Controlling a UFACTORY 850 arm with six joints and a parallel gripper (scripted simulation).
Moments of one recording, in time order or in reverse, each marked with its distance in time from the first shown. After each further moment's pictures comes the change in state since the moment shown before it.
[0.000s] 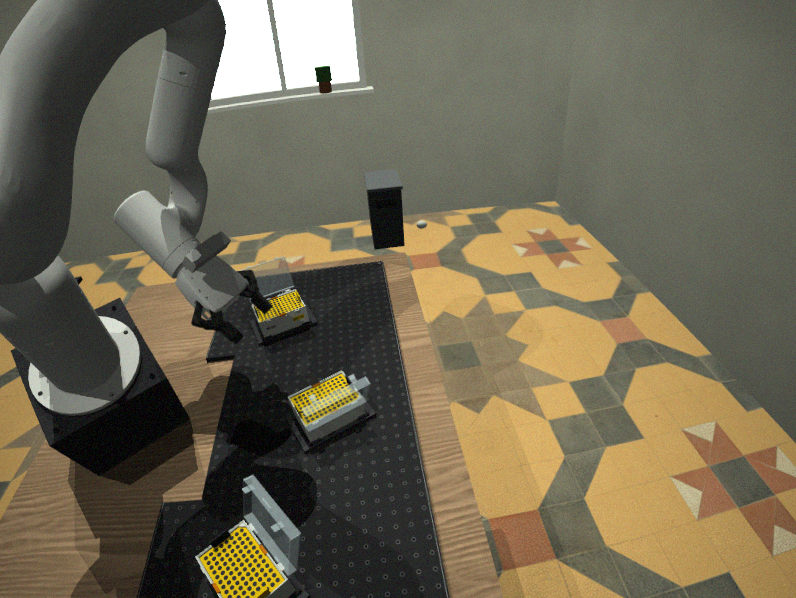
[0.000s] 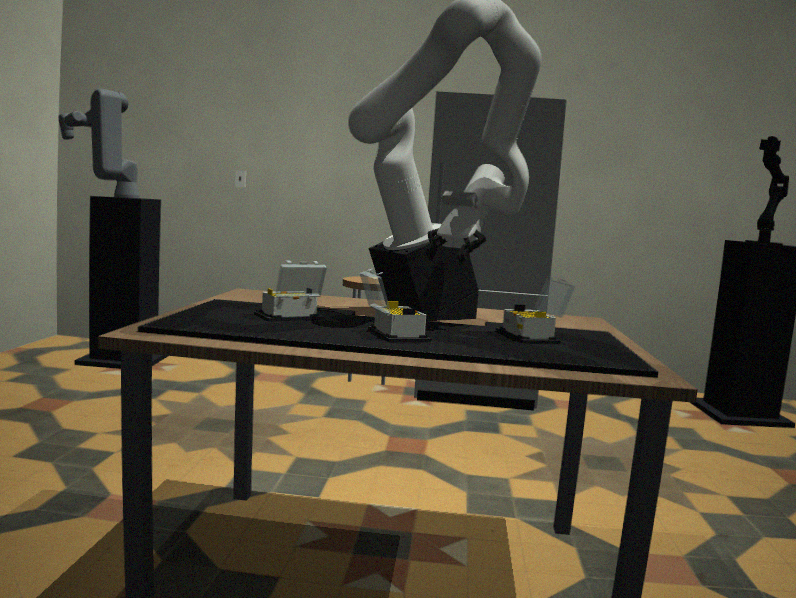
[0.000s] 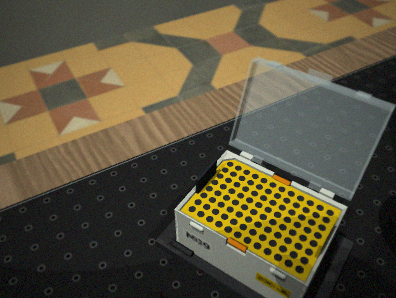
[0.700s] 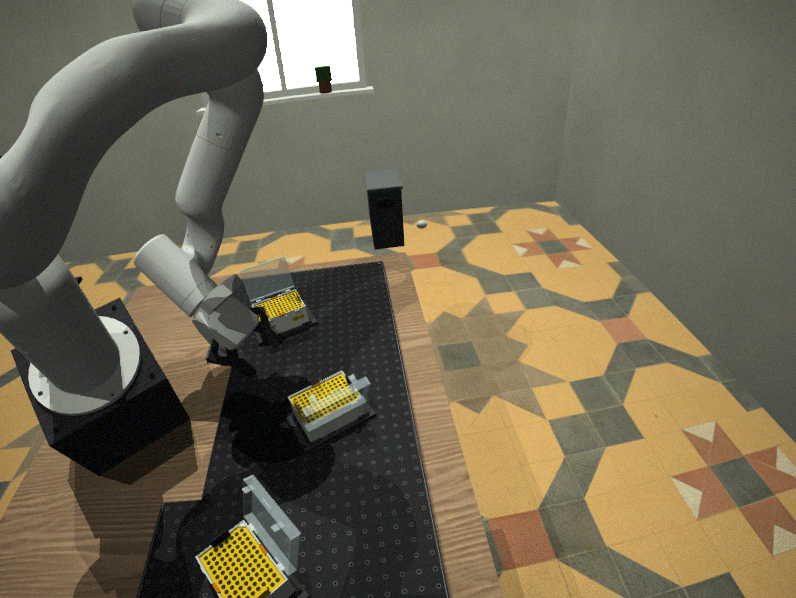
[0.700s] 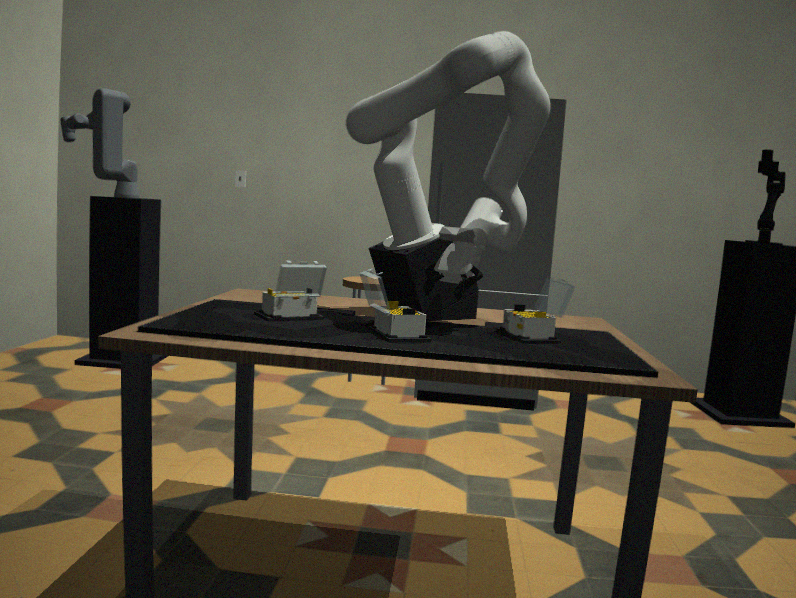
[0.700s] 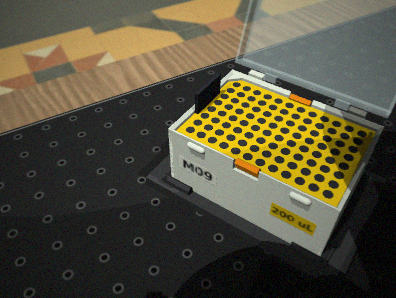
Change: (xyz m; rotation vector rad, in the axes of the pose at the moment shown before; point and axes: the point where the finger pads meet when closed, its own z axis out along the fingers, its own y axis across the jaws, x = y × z) arm -0.065 0.001 0.065 -0.001 0.000 -0.001
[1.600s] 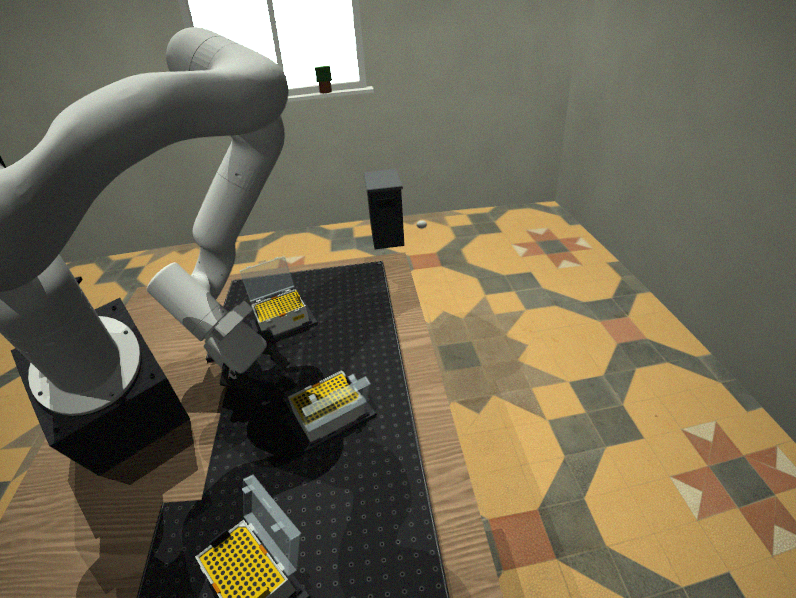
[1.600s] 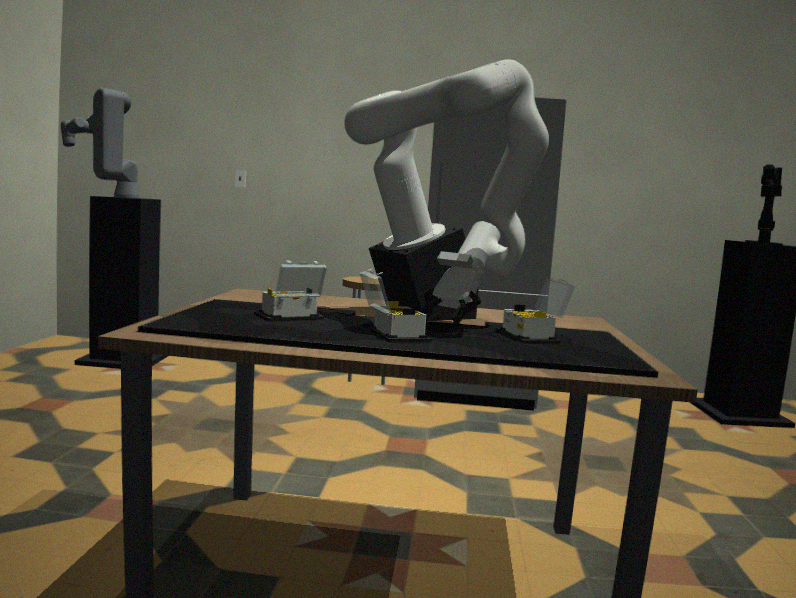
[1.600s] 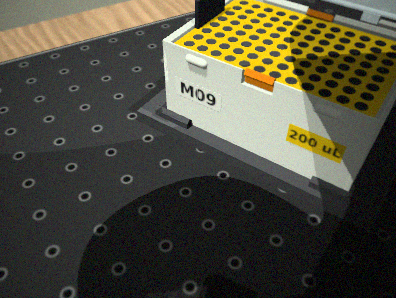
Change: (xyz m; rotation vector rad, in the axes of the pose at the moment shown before) arm -0.047 0.000 0.046 -0.002 -0.001 -0.001
